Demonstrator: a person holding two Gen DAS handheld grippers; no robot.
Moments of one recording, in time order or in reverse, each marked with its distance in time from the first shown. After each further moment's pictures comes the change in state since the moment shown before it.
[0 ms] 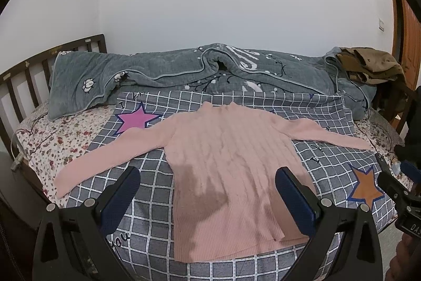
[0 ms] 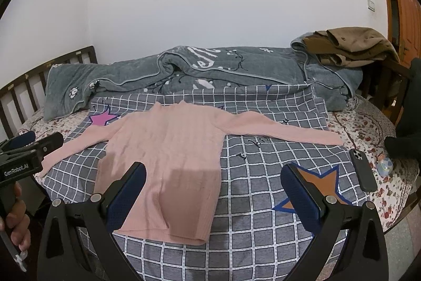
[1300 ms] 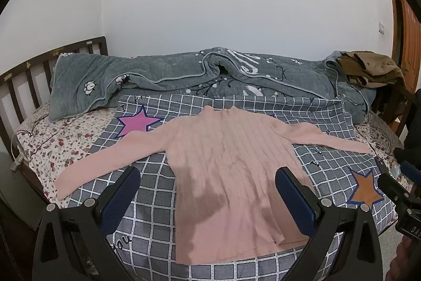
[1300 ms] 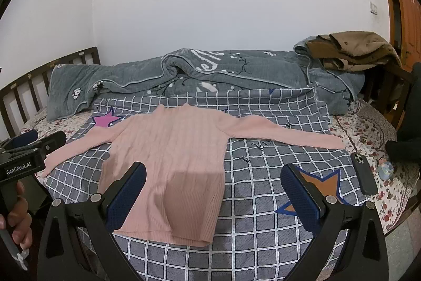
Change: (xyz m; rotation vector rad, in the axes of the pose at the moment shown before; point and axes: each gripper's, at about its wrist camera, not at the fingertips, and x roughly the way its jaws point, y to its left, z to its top) left arm -0.003 0.000 0.002 -0.008 -0.017 0.006; right arm -0.005 0.007 0.003 -0.016 -0.014 0.012
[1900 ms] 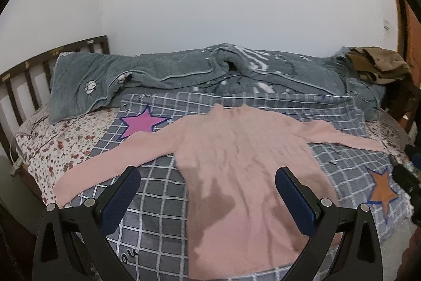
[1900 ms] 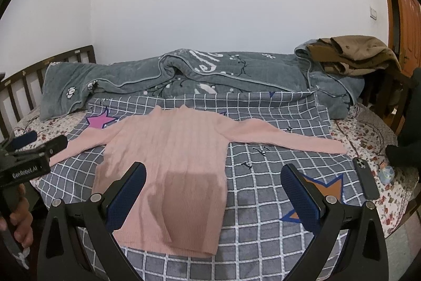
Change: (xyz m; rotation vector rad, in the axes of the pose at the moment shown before) left arm 0.047 0.026 -0.012 0.000 -0.015 0.038; right arm 0.027 0.017 0.001 -0.009 -0.006 -0.033
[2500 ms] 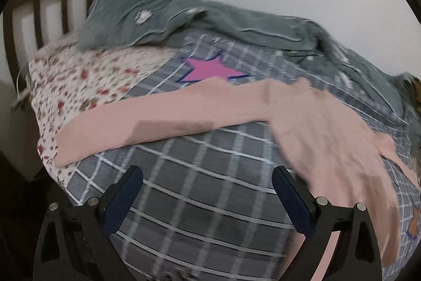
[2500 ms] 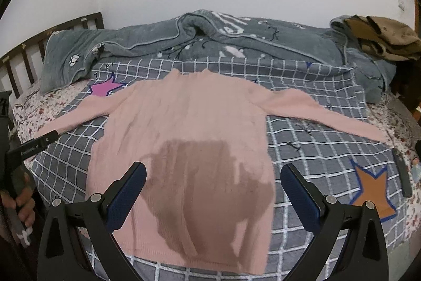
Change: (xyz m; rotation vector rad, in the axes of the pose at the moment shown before) left arm 0.116 0.155 -0.054 -0.278 0.189 0.125; right arm 0.099 0.055 -0.026 -0.048 0.162 0.068
